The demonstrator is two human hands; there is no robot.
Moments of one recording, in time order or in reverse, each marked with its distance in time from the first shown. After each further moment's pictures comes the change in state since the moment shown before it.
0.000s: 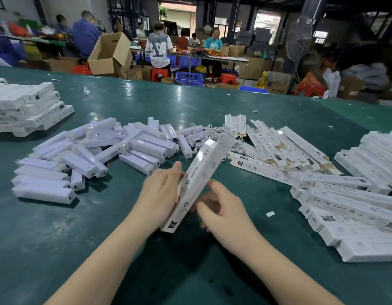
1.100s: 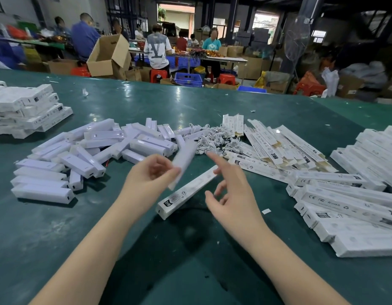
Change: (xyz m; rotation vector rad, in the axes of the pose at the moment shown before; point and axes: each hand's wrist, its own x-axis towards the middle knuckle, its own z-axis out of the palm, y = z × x) left_hand -0.002 0.003 -0.020 -0.329 -0.013 0.100; right_hand 0.005 0.006 -0.022 -0.247 0.179 -0.191
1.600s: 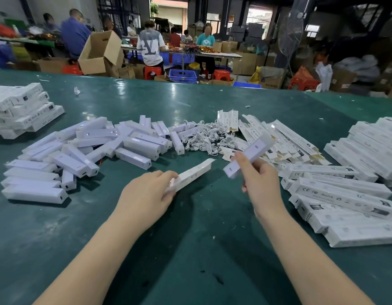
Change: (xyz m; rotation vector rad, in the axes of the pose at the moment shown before) left_hand -0.002 -0.022 0.005 1.053 -0.177 0.256; right_hand 0.022 0.022 -0.033 0.380 0.344 0.450
